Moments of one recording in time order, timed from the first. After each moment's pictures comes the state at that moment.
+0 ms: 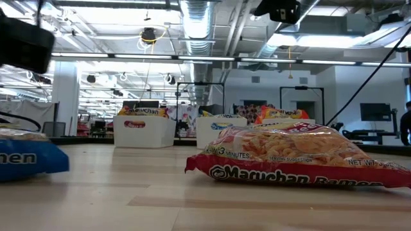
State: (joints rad) left arm -0.75 1.34 0.57 -0.14 -0.24 -1.54; right arm 0.13 1.49 1.45 -0.81 -0.10 0.65
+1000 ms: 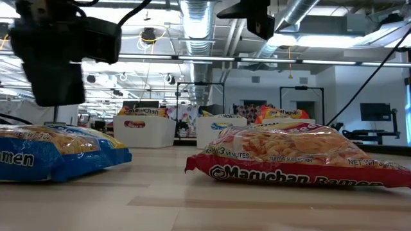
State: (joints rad) left arm -0.35 1.34 0.66 -0.17 0.18 -0.93; right arm 0.17 1.49 1.18 -0.21 -0.06 0.66
